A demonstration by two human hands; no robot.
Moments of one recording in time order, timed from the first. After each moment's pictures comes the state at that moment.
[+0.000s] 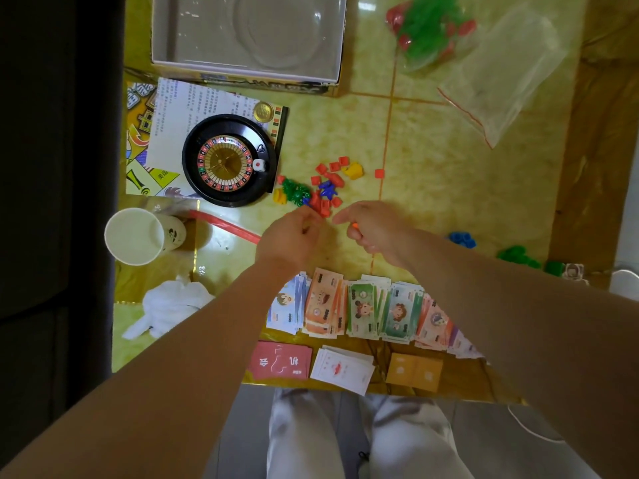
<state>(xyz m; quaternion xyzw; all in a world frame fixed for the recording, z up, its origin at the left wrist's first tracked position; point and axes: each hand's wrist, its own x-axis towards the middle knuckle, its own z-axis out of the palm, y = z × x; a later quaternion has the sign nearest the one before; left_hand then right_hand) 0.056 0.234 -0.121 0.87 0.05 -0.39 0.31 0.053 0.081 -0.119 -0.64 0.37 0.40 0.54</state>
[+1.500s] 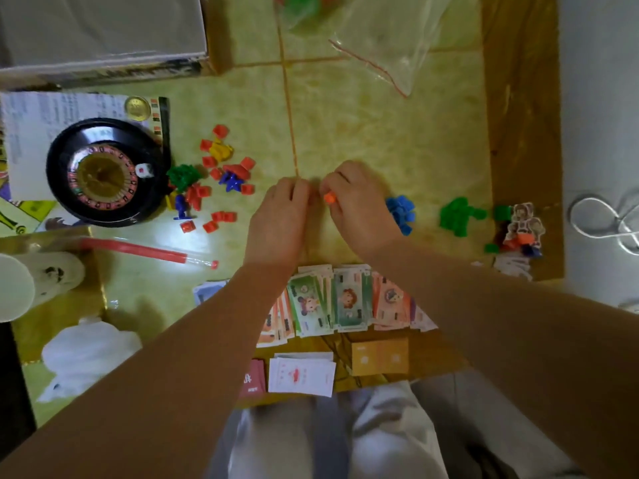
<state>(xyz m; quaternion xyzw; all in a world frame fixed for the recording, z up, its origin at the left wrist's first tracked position) 0.031 0.147 -0.165 0.93 -0.27 -0.16 0.18 -0.002 0.013 -0.160 -0.96 0.07 0.05 0.26</state>
